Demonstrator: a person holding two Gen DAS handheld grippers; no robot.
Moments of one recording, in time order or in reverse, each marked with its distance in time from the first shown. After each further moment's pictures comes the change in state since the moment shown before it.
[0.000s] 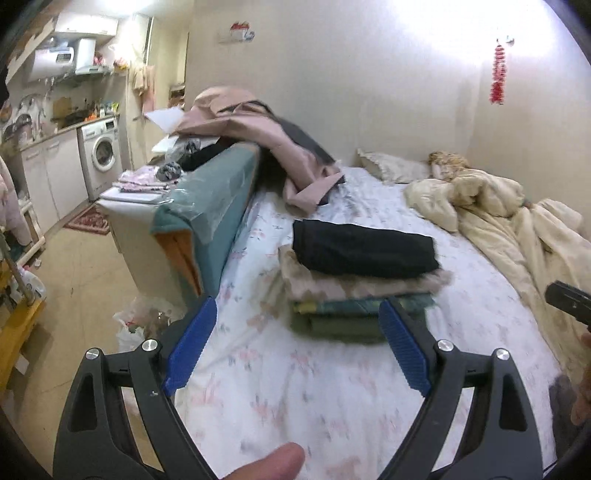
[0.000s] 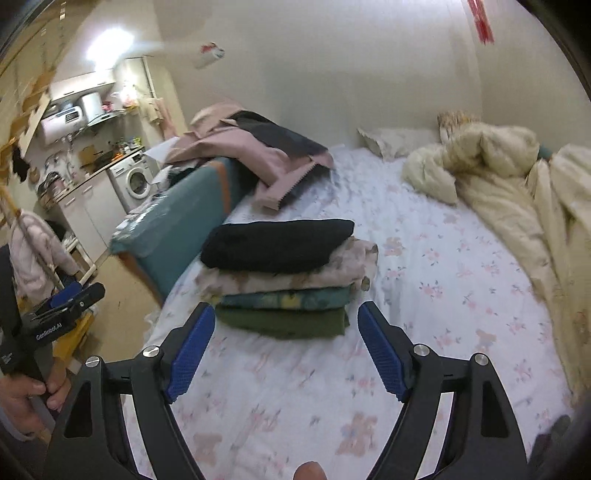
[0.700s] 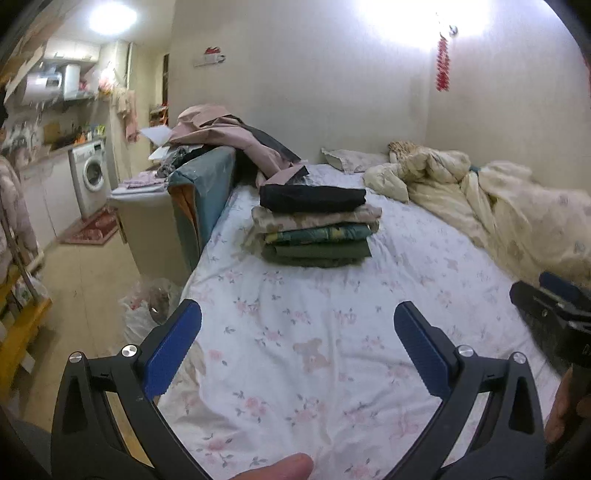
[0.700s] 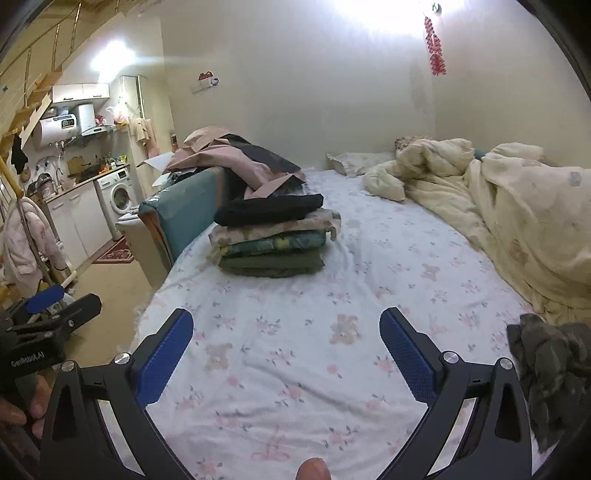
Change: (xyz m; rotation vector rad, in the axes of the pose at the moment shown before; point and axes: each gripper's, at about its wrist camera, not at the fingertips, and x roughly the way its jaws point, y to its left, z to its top) left arm -0.157 -0.043 -0.143 0.117 -0.053 -0.051; right arm -0.153 0.063 -0.185 0.012 -0.152 -0.151
